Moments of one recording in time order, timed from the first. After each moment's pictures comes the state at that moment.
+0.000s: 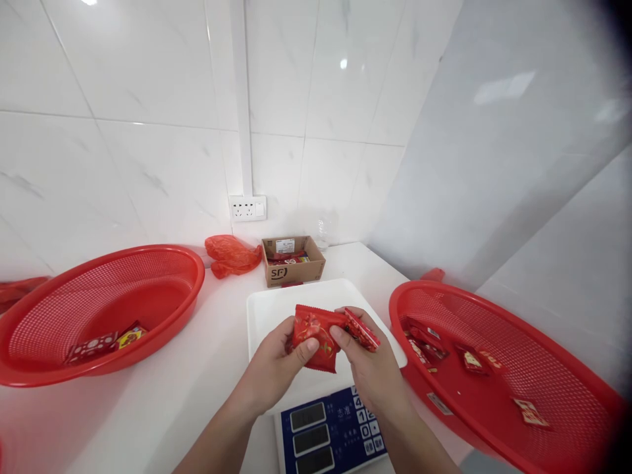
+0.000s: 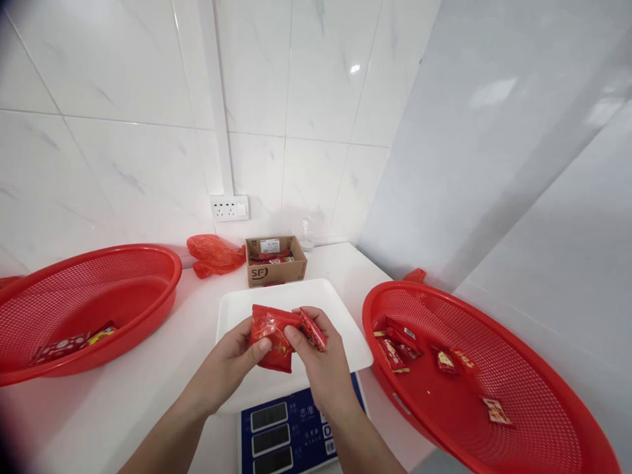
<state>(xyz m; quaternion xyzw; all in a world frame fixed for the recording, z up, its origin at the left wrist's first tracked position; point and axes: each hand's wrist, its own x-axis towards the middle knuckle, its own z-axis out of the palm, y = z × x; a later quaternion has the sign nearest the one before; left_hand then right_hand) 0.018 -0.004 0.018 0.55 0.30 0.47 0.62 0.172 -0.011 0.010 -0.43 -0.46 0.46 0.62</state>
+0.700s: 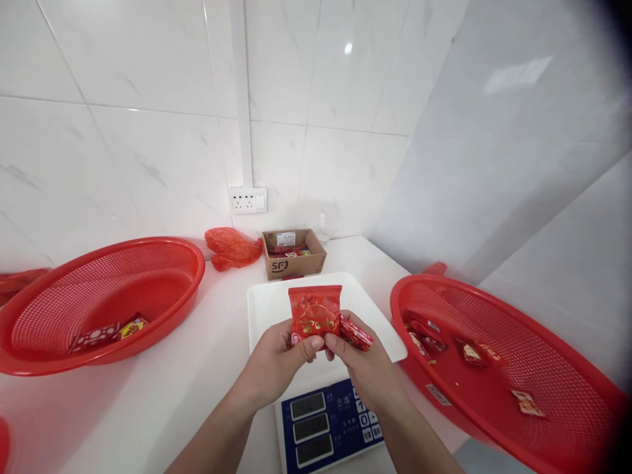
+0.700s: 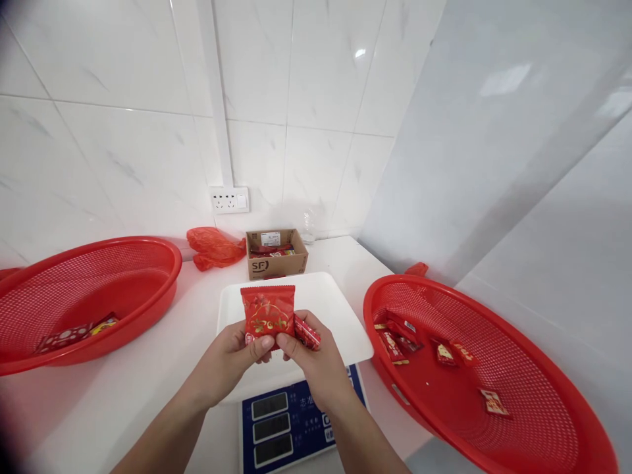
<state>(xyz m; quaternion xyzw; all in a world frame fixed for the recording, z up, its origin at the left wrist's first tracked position) 0.016 -0.006 0.022 0.60 0.32 0.44 0.58 0.171 -0.014 0.008 -0.38 -0.50 0.55 0.55</state>
